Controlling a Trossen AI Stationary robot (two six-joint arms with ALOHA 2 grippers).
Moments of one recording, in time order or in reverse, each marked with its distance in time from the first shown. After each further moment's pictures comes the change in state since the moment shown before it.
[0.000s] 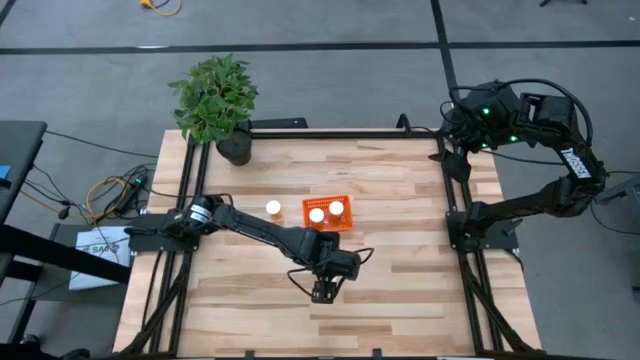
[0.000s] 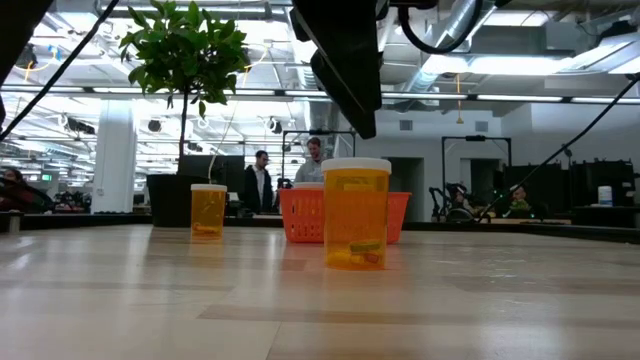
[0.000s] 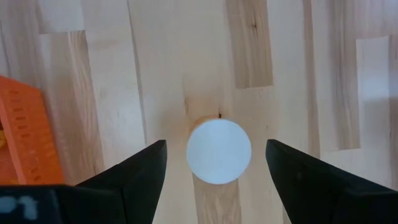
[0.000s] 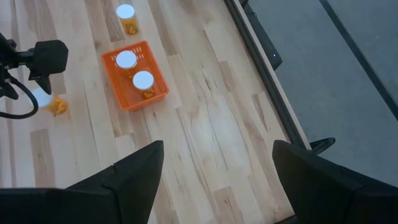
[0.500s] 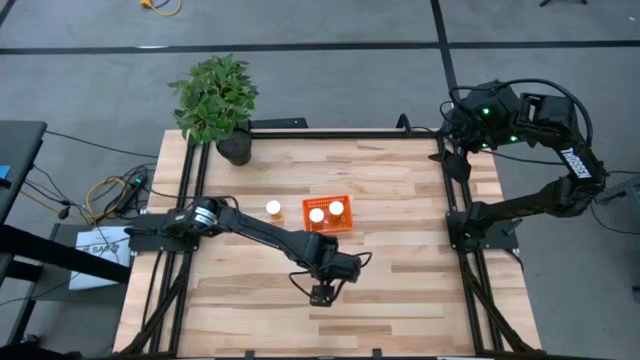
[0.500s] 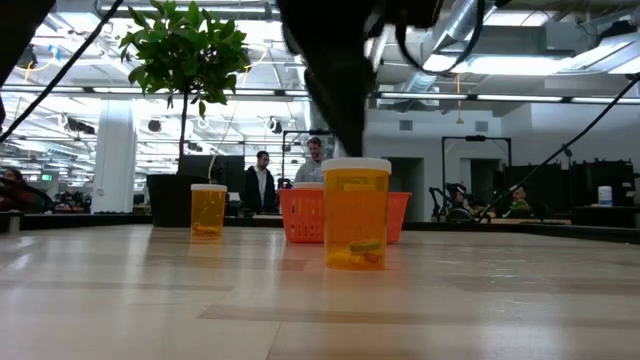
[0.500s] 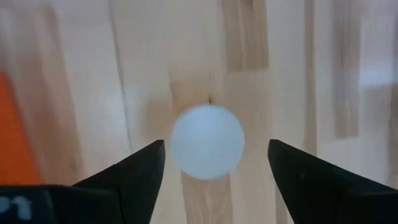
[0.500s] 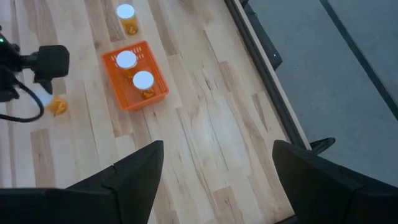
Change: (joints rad) left arm -0.006 0.029 -0.002 -0.022 0.049 -0.017; right arm 0.000 0.000 0.000 0.000 0.000 0.000
